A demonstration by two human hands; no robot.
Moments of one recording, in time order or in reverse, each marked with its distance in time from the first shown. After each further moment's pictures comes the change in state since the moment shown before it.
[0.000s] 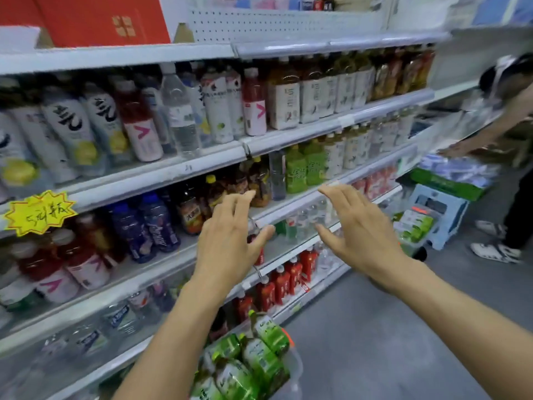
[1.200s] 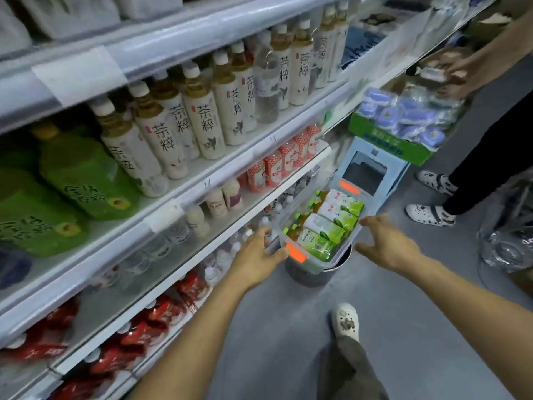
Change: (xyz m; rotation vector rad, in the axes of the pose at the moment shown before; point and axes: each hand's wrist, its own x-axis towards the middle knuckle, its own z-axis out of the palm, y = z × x) left_hand 0.368 0.271 0.612 -0.586 -0.853 -0.448; right_hand 0.072 0.724 0.238 0.021 -0.812 0.729
